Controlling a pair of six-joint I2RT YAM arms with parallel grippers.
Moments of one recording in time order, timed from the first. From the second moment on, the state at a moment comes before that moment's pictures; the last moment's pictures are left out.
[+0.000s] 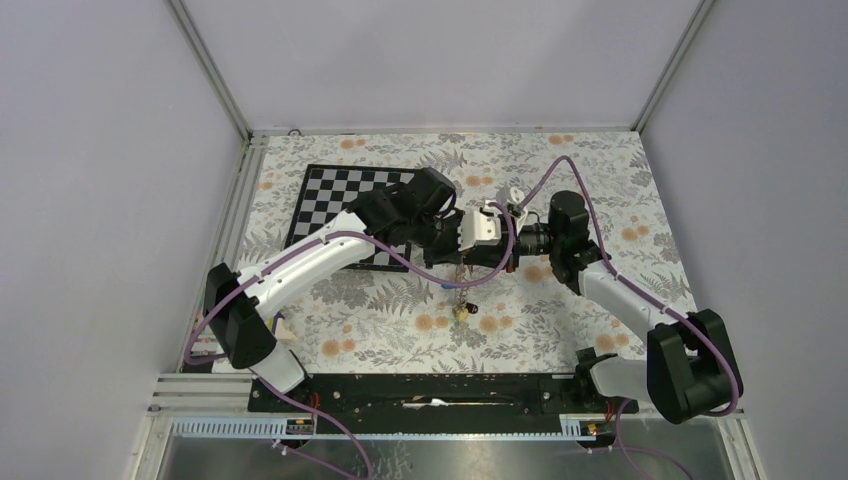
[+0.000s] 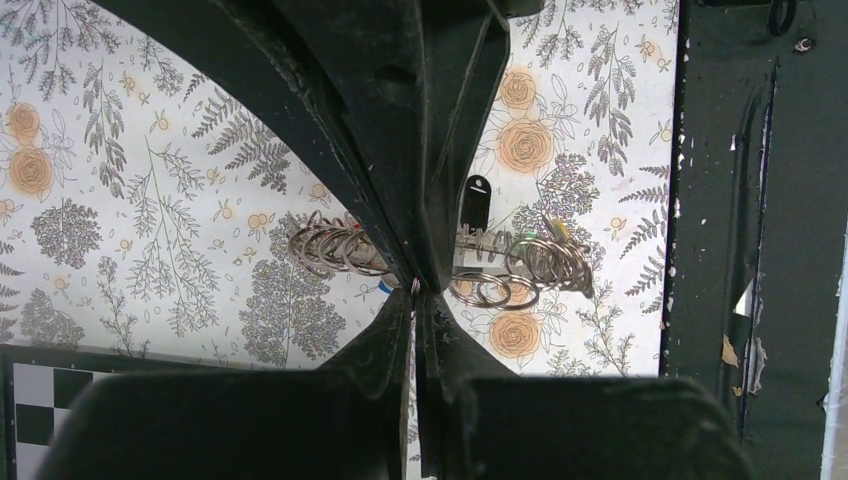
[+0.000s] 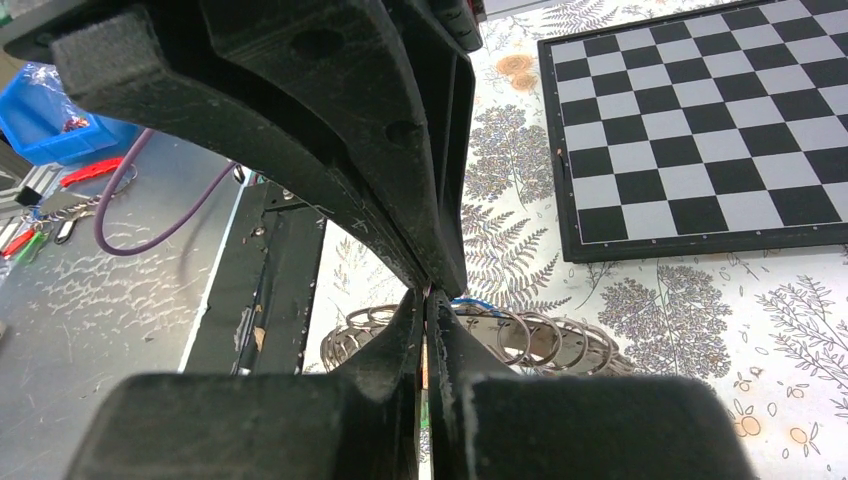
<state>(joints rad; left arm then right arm) -0.88 1.59 1.52 -0.81 0.42 0.57 0.35 1.27 0.66 0.39 -1.25 0.05</state>
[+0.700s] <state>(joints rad) -0.76 1.37 1.24 -0.51 0.62 0.68 0.32 1.23 0.66 0.50 -1.24 0.22</state>
